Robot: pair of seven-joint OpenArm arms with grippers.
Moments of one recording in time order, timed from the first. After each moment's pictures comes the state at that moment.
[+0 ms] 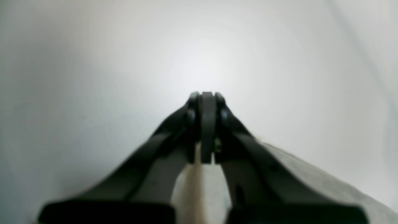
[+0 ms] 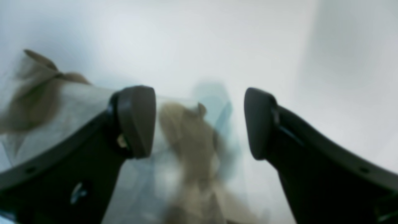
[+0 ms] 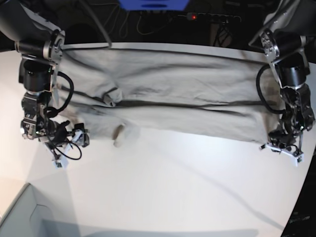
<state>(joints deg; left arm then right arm) -22.4 -16.8 -24.6 46.9 -13.0 -14.9 27.8 22.8 11.8 16.0 45.8 -1.7 34.1 -31.0</state>
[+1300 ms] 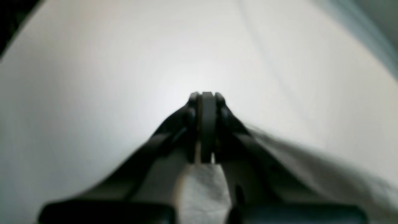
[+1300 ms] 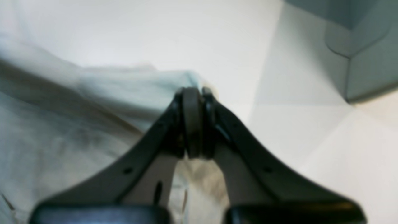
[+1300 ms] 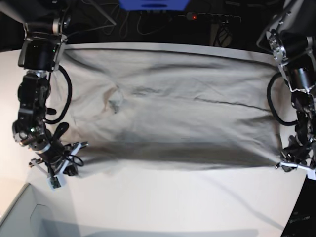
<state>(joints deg) -22.6 -19.7 -24.3 55.2 -24.6 -15.0 27.8 12.8 9.0 14.2 81.6 -1.5 34.1 -32.1</state>
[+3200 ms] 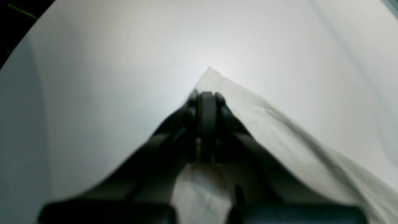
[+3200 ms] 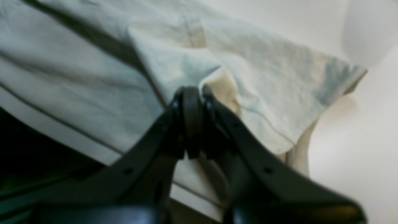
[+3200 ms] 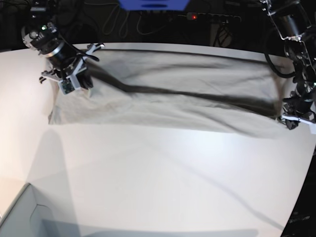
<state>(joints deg) -0.2 -15.5 -31.9 73.2 -24.6 -15.4 27.8 -27.5 2.0 16.6 108.0 -1.3 38.8 -26.9</state>
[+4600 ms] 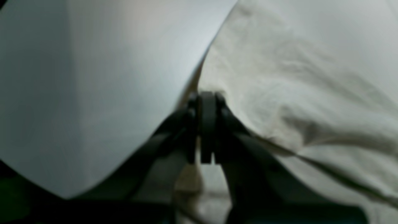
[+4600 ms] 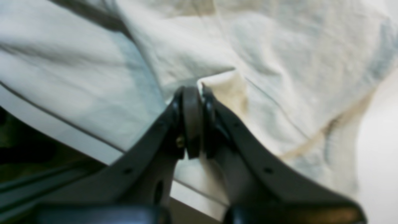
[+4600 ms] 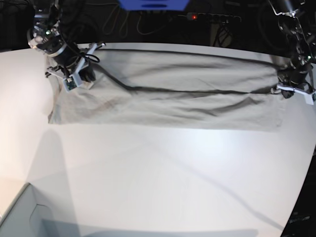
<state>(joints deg) 9.8 -13.1 -34.7 74.1 -24.6 -15.4 27.7 -24.8 3.8 16.4 97.2 -1.7 38.8 -24.1</state>
